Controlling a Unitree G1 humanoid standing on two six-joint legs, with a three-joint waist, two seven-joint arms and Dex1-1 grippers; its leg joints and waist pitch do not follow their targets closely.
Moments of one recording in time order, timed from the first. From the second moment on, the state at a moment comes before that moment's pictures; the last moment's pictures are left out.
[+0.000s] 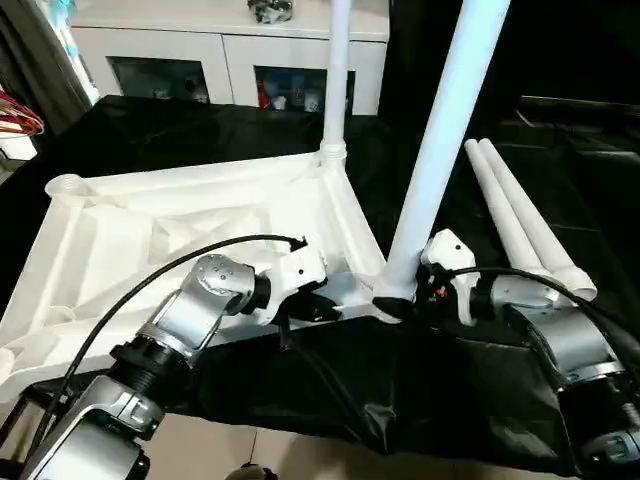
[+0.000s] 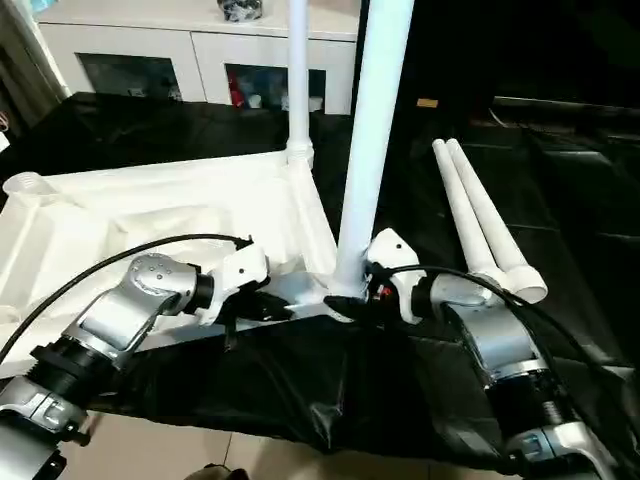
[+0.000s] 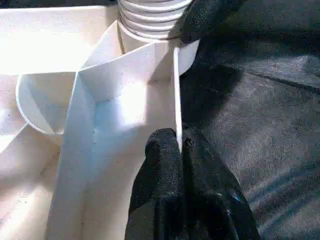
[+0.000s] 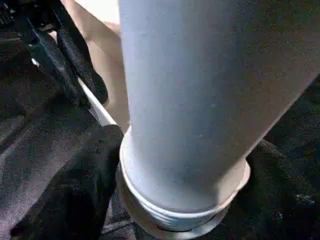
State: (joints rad) left arm -0.58 0.37 -0.41 0.37 -0.01 0.30 -1.12; right arm -0.41 -0.47 0.20 0.27 0.15 0.30 0.97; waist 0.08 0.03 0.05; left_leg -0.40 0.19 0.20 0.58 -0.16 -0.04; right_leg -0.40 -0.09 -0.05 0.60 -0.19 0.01
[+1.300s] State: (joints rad) left arm -0.65 0.14 -0.34 0.56 0.08 0.29 -0.73; right arm -0.52 -0.14 0.01 0.57 0.09 0.19 0.41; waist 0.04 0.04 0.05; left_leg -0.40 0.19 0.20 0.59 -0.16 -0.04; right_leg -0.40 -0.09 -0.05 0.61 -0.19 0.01
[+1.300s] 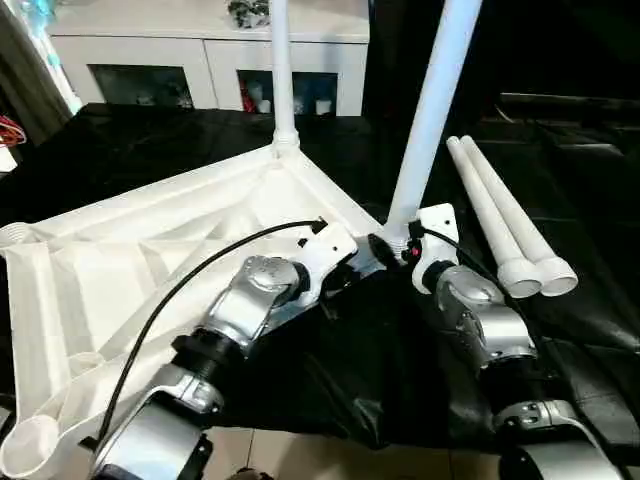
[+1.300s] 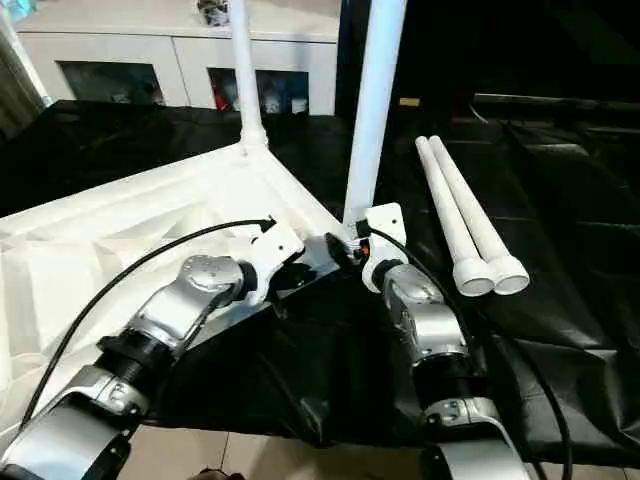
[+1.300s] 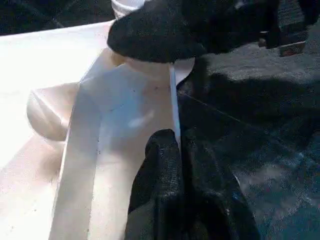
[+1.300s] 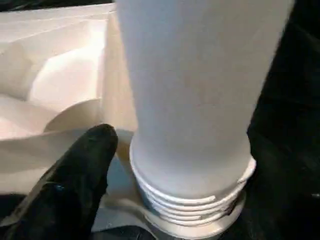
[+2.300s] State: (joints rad) left arm -0.57 0.34 -0.39 0.43 0.00 0.21 -1.16; right arm -0.36 -0.44 0.14 0.25 0.19 0.32 0.99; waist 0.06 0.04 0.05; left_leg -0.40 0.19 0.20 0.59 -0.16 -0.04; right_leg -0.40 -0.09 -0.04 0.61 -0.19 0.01
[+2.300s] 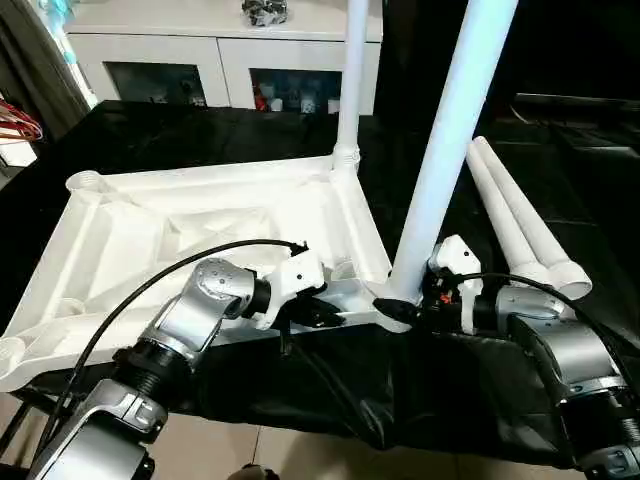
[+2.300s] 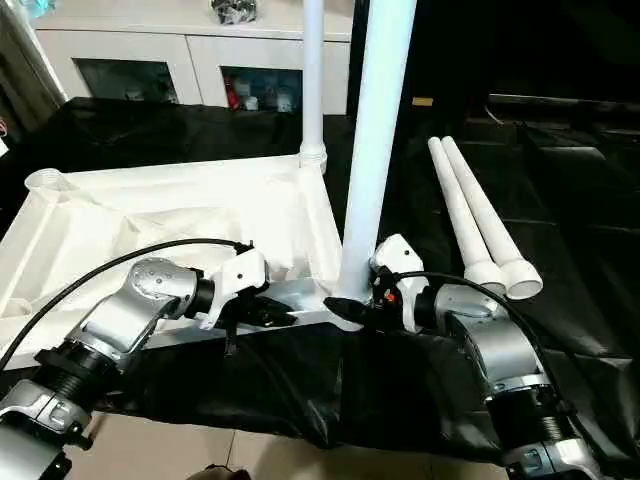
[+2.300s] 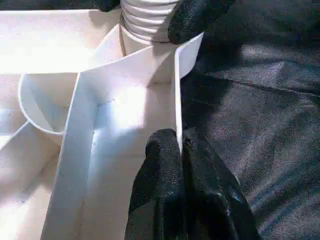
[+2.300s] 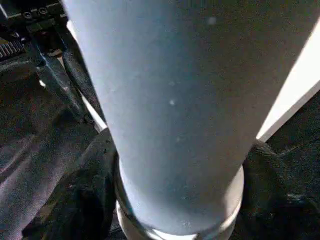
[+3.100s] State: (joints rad) left arm -0.70 0.08 -0.32 0.67 0.09 0.27 -0.70; right arm -0.55 -0.07 -0.03 0.60 0.07 0.19 0.21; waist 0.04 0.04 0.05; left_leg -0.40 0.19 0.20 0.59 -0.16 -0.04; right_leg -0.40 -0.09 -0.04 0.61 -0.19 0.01
